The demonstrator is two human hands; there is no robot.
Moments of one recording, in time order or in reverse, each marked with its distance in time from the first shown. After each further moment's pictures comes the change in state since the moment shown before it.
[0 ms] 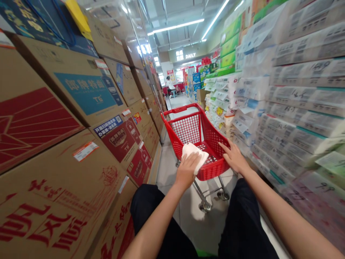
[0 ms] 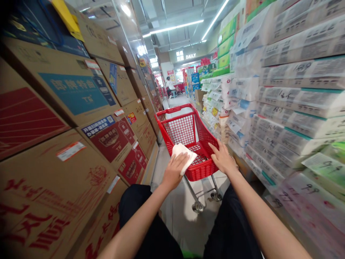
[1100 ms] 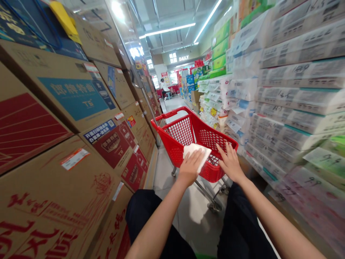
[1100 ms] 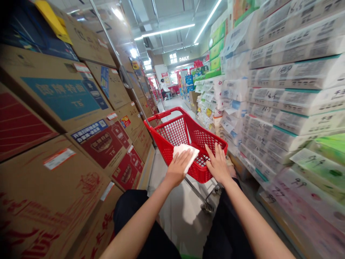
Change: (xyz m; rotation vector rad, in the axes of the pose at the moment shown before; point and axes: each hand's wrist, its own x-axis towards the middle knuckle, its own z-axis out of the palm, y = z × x) left_hand 0.034 0.007 0.012 0.123 0.020 0.108; right_hand -0.037 -0.027 -0.012 0.049 0.061 0.061
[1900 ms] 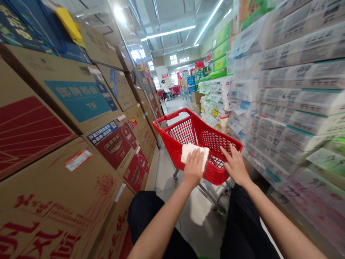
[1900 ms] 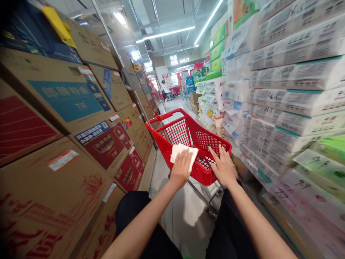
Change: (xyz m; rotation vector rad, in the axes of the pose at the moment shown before) left_hand 0.007 0.011 0.007 -0.042 -0.019 -0.146; right_hand -0.009 0.003 -0.010 -0.024 0.020 0.000
